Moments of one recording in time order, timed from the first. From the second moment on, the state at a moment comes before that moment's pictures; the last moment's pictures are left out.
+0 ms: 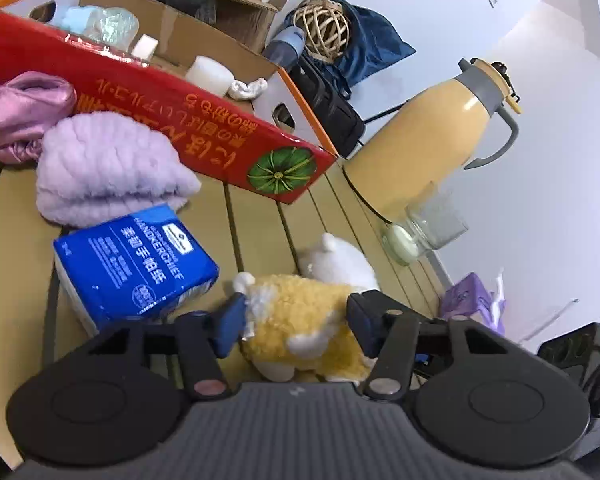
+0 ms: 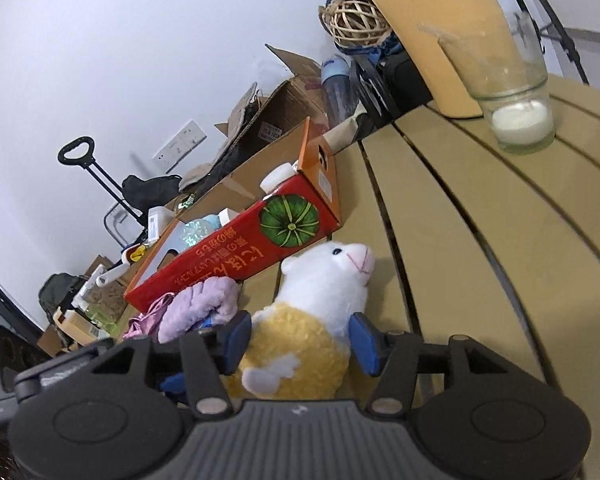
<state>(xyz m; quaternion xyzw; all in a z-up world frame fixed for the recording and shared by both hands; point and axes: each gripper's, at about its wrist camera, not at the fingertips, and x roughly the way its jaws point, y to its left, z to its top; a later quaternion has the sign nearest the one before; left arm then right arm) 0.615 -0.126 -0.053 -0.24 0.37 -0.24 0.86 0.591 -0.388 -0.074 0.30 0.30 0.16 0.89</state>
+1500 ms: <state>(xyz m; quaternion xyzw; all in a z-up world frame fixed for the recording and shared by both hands) 0.616 0.015 0.150 -0.08 0.25 -0.15 0.95 0.682 -0.305 0.137 -0.02 0.23 0.08 0.97</state>
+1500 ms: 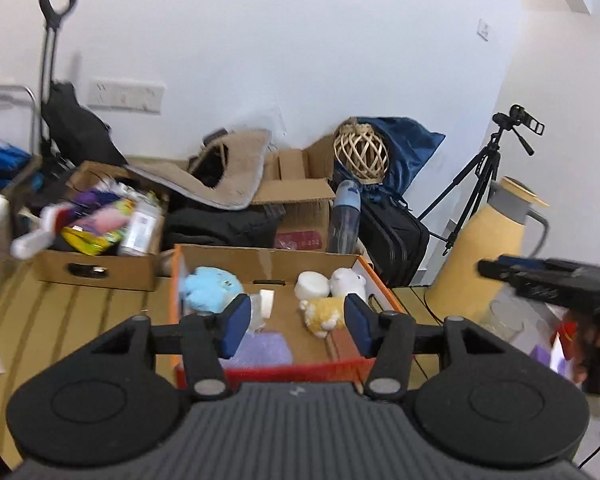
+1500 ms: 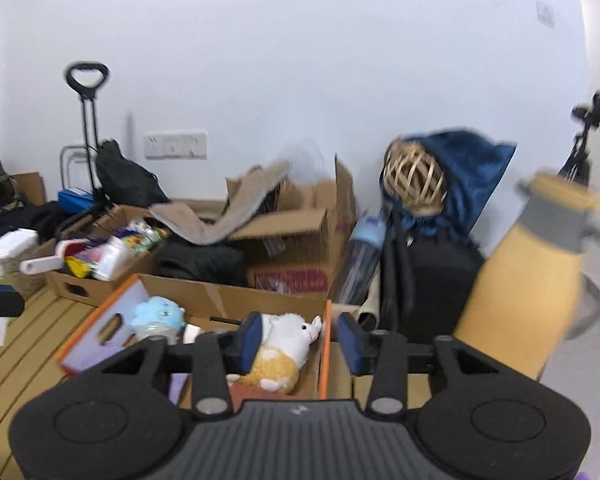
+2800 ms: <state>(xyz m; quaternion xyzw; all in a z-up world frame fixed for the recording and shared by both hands) 0.322 0.035 0.031 -0.05 0.18 -0.08 0.98 0.322 -0.256 0.029 0.02 0.17 0.19 0.97</state>
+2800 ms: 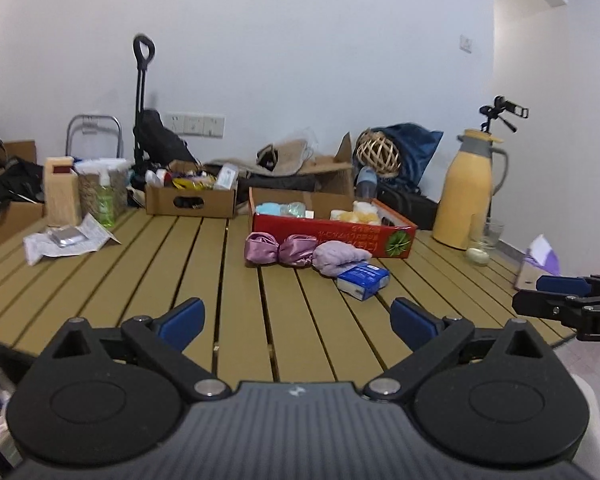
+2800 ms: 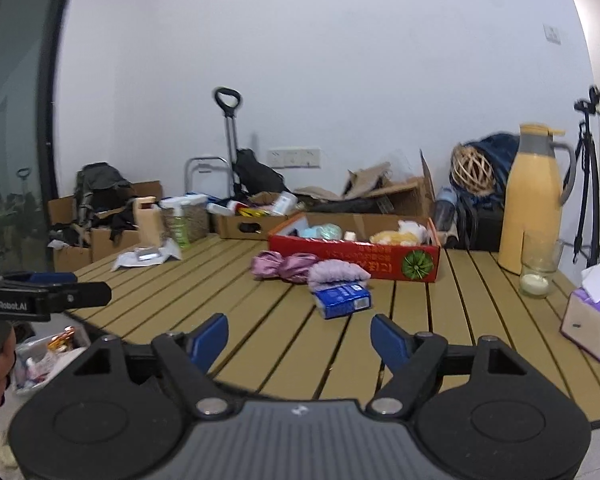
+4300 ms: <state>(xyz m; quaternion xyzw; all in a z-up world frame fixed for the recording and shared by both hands) 0.475 0.027 0.054 -0.13 0.22 -0.15 0.95 0.539 -0.193 0.040 0.06 0.21 0.32 0.92</state>
